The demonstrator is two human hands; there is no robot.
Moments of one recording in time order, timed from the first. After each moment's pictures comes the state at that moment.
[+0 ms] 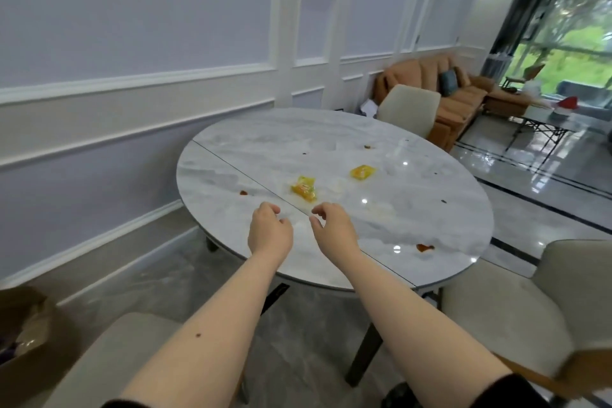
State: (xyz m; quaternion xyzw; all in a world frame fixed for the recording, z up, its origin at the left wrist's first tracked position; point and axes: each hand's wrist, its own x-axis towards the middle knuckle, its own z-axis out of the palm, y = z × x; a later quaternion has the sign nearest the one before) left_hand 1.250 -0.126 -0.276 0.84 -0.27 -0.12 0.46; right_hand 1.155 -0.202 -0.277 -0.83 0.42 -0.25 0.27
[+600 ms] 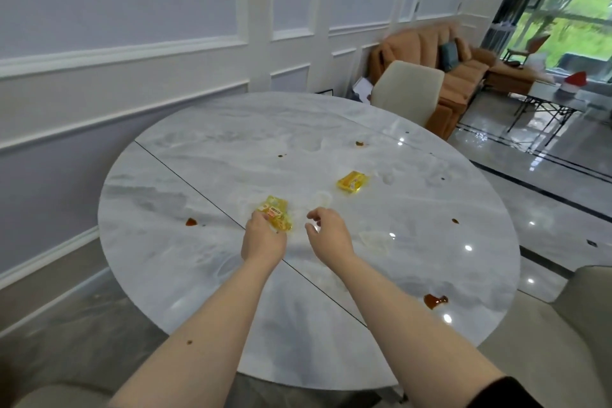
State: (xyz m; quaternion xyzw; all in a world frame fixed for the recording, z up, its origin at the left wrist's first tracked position) left_hand 1.323 -0.354 -0.336 0.85 -0.24 -0.22 0.41; right_hand 1.222 -0.436 -0.339 -0.83 0.44 -0.19 0.29
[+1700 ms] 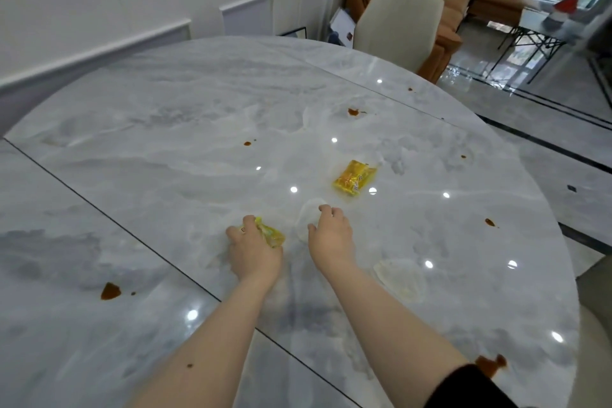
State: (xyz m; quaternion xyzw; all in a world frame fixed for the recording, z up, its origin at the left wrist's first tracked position) left_hand 1.413 -0.535 -0.451 0.90 -0.27 -0.21 0.28; right_hand 1.313 -0.615 -0.456 -0.77 0.59 -0.09 0.20
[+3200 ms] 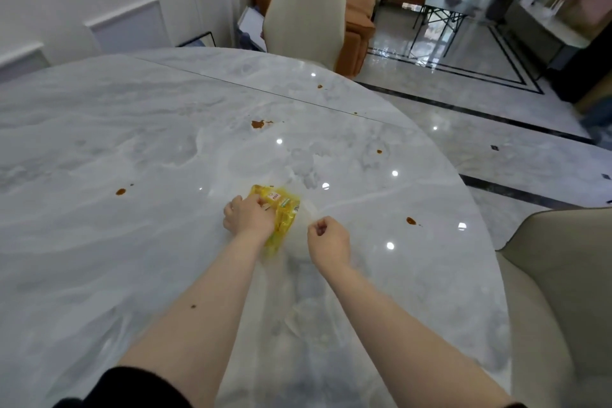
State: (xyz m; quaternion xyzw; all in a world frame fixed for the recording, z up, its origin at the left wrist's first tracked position) left_hand 1.320 -0.755 -0.444 0.86 -0.39 -0.24 0.23; right_hand 1.184 -0.740 -0.458 -0.56 0.70 -0.28 0.35
